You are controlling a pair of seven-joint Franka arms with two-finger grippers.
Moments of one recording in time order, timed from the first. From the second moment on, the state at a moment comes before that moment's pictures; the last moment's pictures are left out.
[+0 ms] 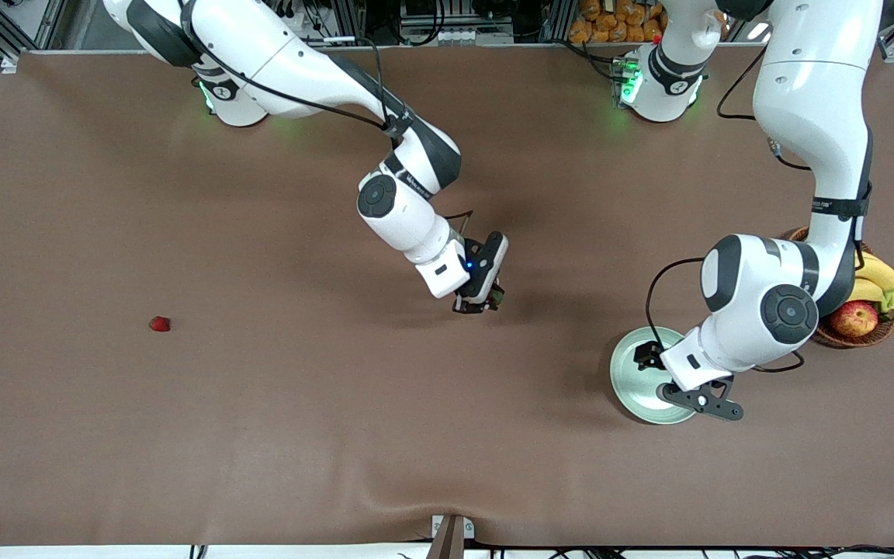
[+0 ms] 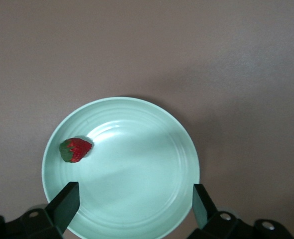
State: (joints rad) left arm -0.16 0.64 -0.04 -1.52 -0.02 2.22 0.12; right arm 0.57 0.80 0.26 -1.52 0.27 2.82 -0.66
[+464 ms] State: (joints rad) left arm -0.21 0.63 -0.06 -1.52 -0.02 2.20 -0.03; right arm 0.57 0.86 0.25 -1.53 0.27 2.92 -0.66
